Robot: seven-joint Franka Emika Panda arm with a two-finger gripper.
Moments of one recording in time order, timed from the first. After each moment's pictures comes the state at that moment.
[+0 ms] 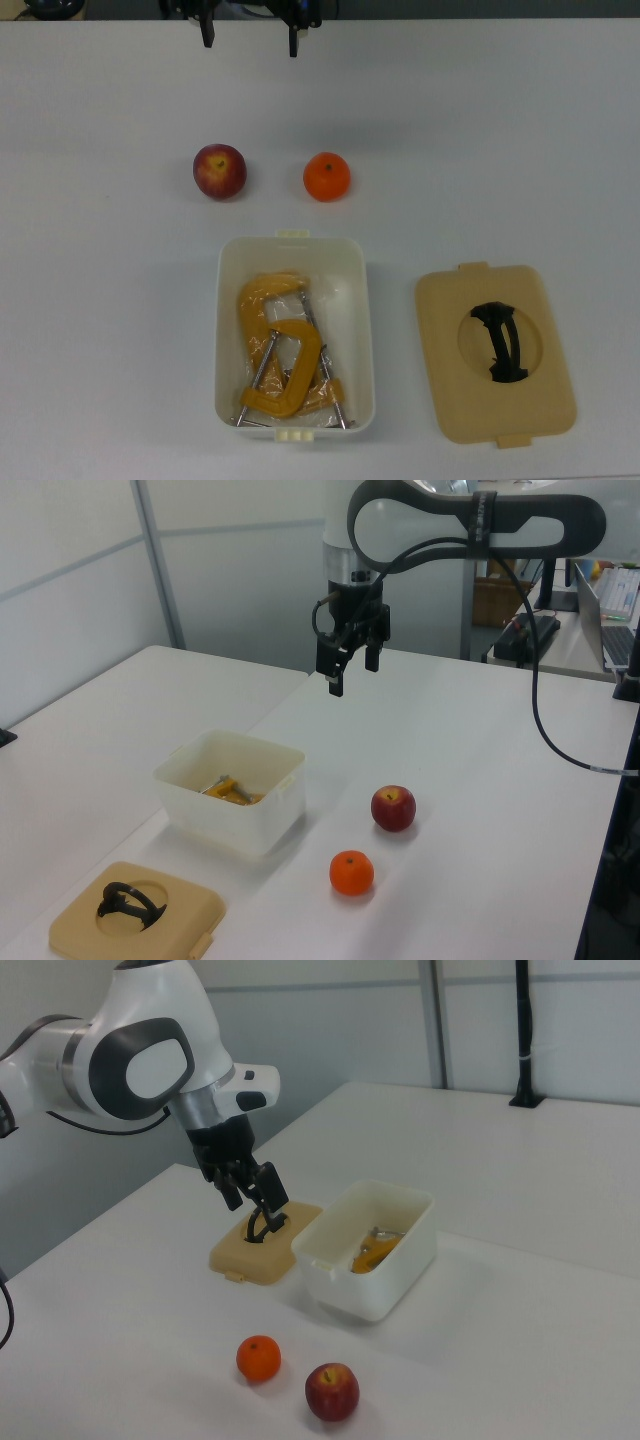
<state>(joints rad) -0.06 0.01 0.10 -1.57 -0.01 1.67 0.17</state>
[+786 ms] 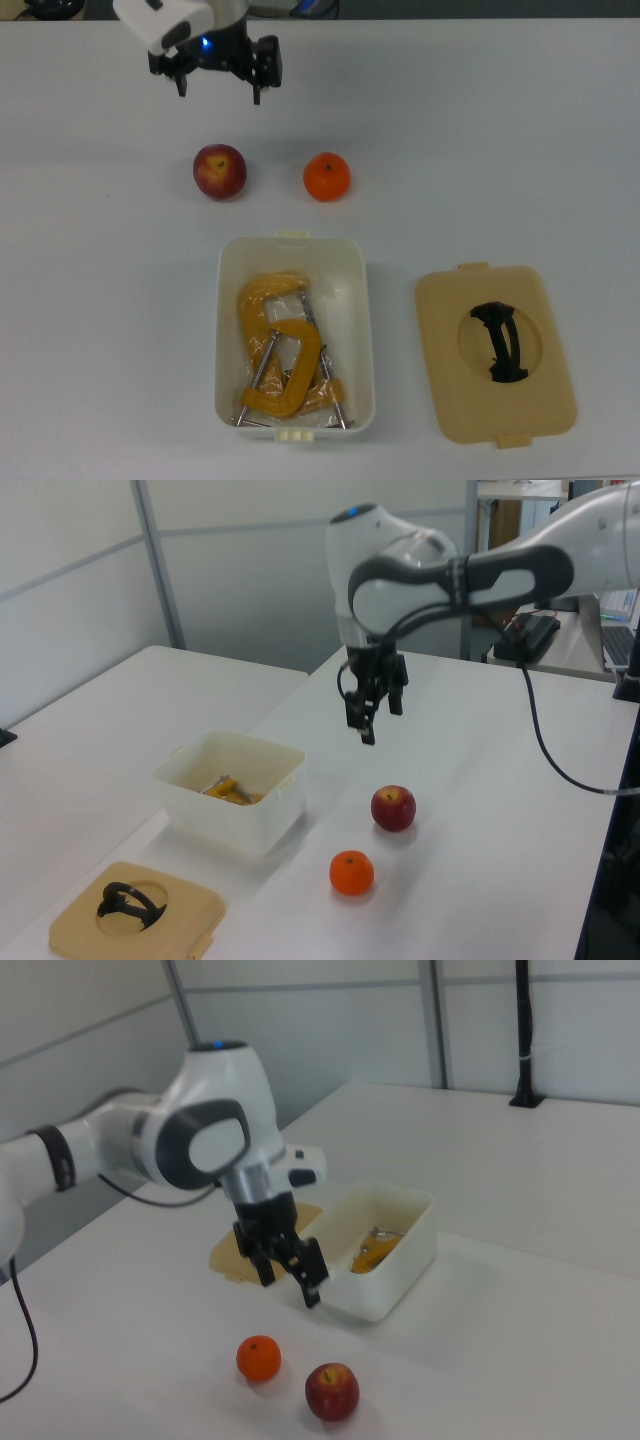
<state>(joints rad) -0.10 0.06 0.07 -1.77 -0.08 1.76 0.05</state>
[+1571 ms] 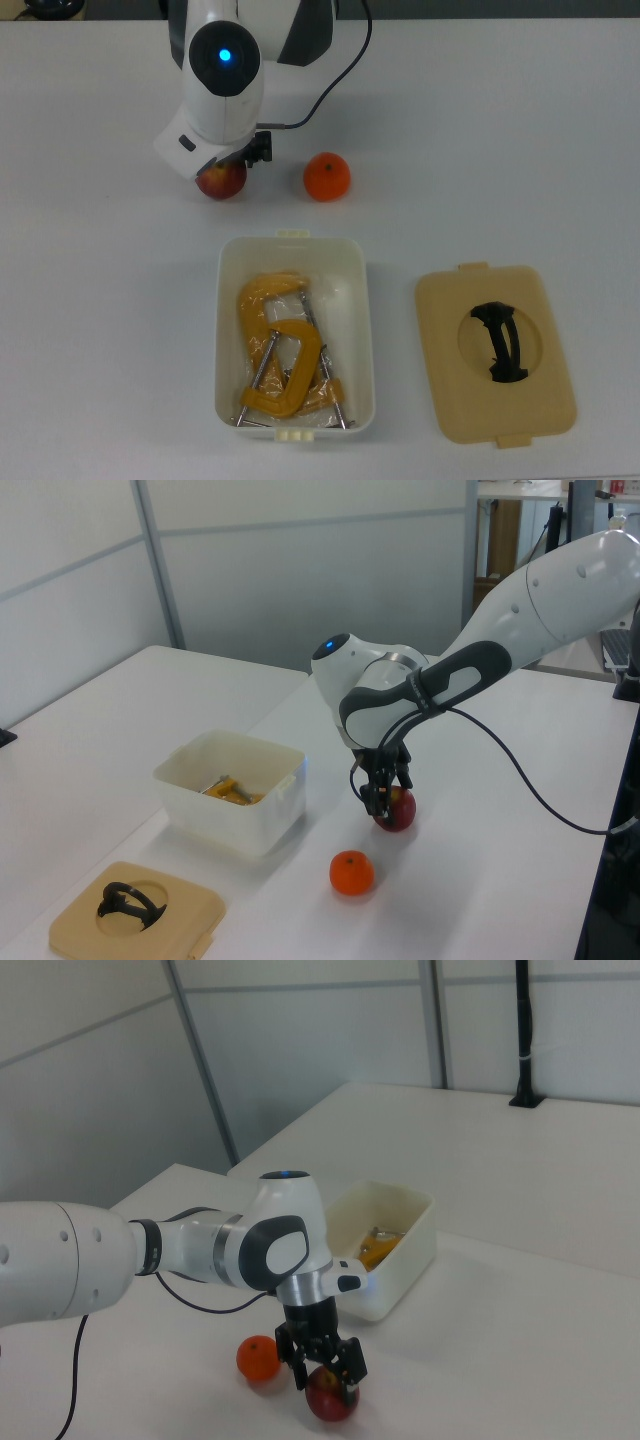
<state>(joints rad) -0.10 0.28 0.08 -1.91 -0.21 1.94 0.02</state>
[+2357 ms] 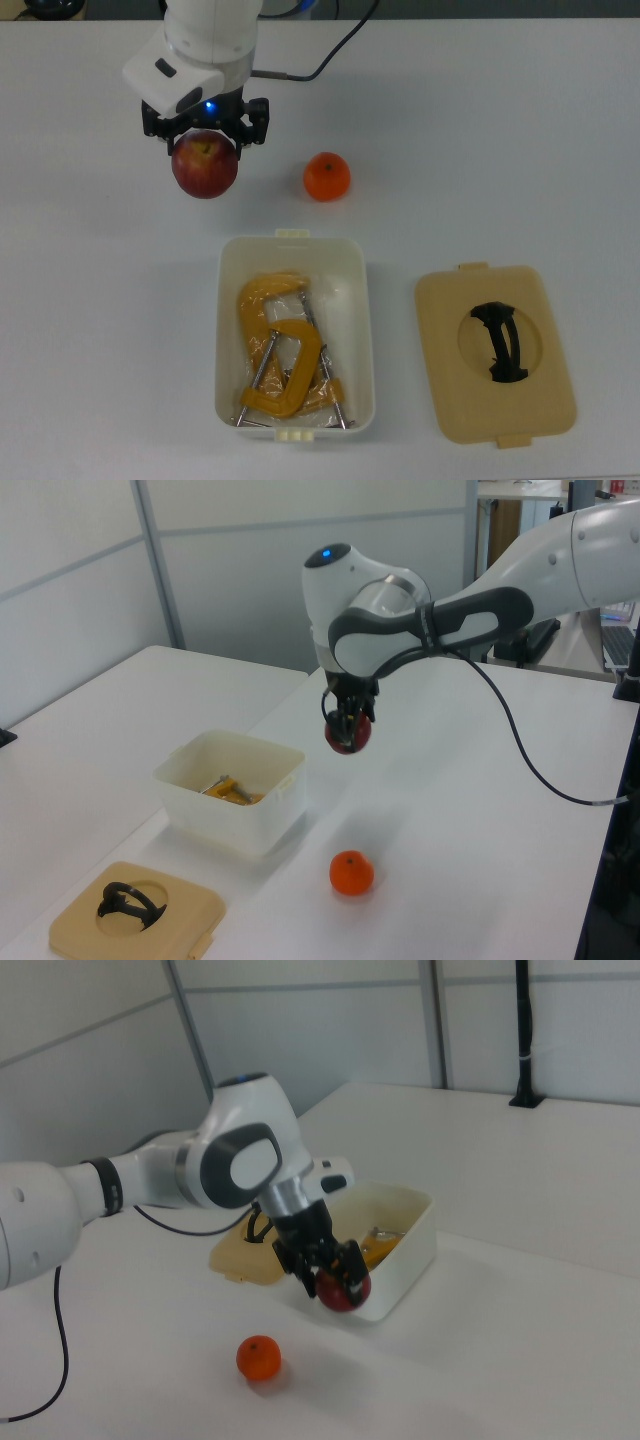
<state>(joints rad) -0.08 0.18 0.08 -1.70 -0.22 1.91 0.02</state>
